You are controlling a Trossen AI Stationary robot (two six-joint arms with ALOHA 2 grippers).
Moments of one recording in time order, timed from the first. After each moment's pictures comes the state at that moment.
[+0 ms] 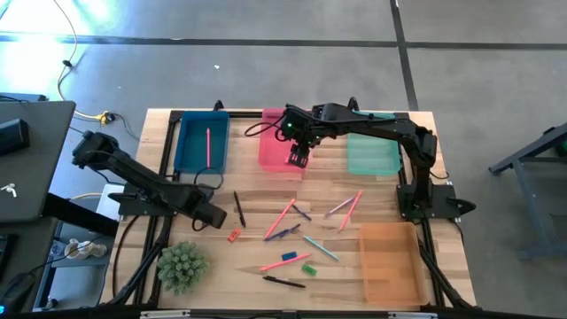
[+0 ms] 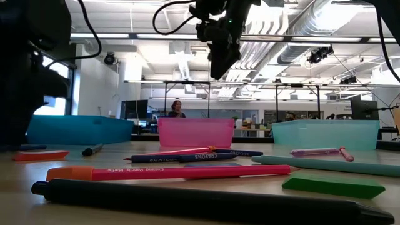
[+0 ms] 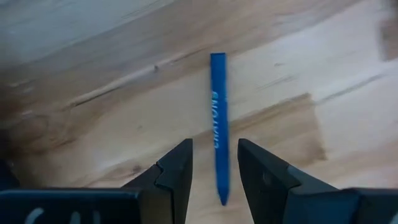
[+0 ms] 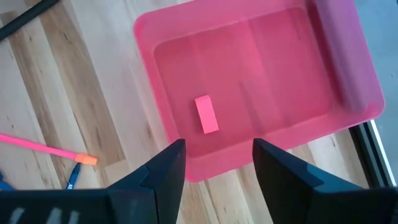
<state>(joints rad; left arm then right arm) -0.28 1.29 0.54 -0.82 -0.09 -1.58 -0.27 1.93 1.85 -1.08 0.10 0.02</state>
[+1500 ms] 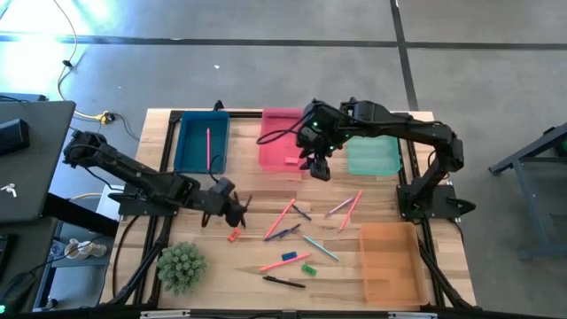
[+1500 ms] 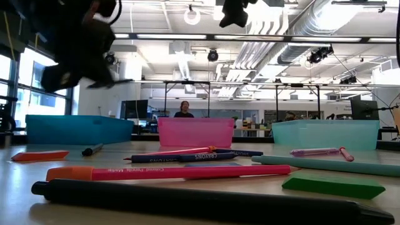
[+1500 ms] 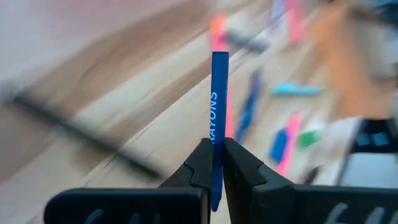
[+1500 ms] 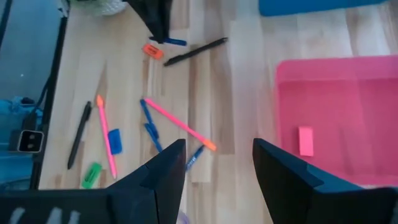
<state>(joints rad) -0.22 1.12 0.57 -0.23 -0.29 -1.20 -0.18 1.70 1.85 -1.12 -0.26 -0.08</state>
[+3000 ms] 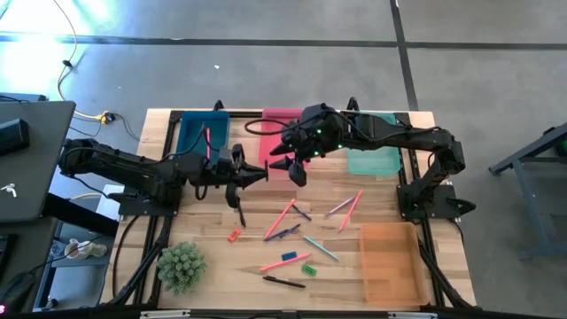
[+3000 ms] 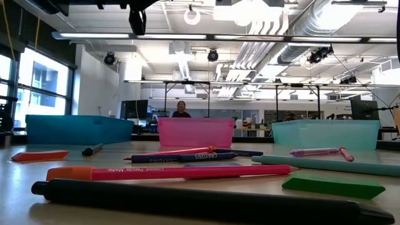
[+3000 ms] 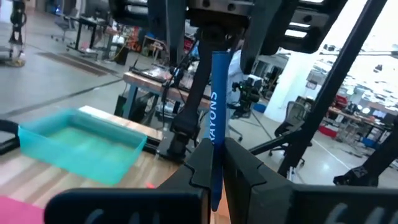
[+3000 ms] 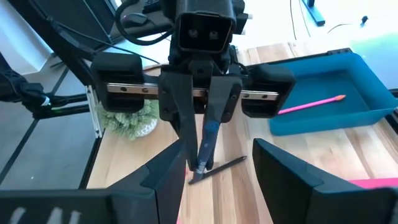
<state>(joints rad) 0.05 1.10 0.57 0.62 -0.11 -0.30 -0.06 1.70 1.85 -0.65 -0.17 0.13</state>
